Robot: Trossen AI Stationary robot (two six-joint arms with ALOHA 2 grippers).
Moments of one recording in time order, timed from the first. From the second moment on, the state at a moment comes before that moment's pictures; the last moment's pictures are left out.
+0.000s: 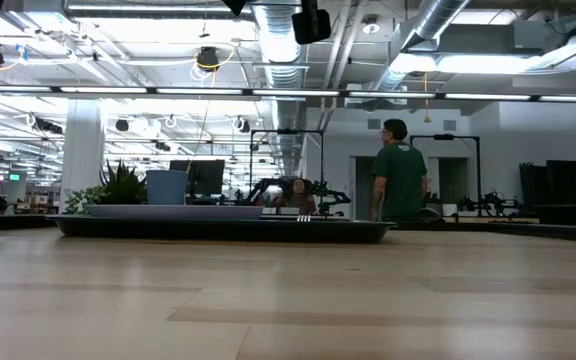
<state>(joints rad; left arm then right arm) 0.22 1.75 1.60 -0.15 0.87 -0.75 0.63 1.35 1.22 -0.38 1.33 -0.37</state>
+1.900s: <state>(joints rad) -0.17 1.70 1.60 -0.43 -1.17 0.73 -0.08 1.14 1.22 -0.43 0.47 1.04</state>
